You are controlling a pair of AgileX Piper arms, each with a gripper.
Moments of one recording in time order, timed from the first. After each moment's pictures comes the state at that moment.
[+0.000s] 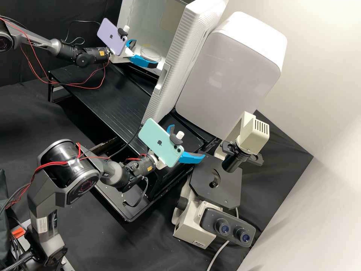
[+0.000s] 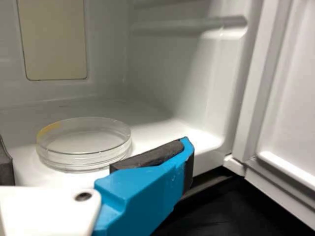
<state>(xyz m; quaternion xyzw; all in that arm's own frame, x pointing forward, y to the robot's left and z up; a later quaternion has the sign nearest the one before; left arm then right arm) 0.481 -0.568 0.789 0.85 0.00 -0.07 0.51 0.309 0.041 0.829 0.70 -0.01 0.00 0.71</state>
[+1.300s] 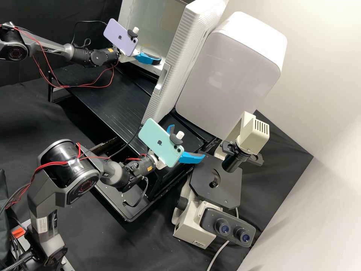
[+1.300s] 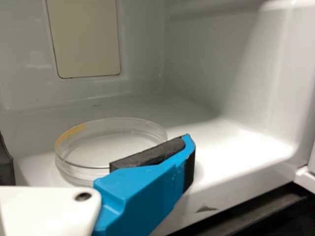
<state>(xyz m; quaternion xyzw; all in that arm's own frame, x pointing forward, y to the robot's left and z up) 0.522 -0.568 0.786 0.88 0.03 0.00 0.48 0.309 0.041 0.829 0.70 -0.01 0.00 0.71</state>
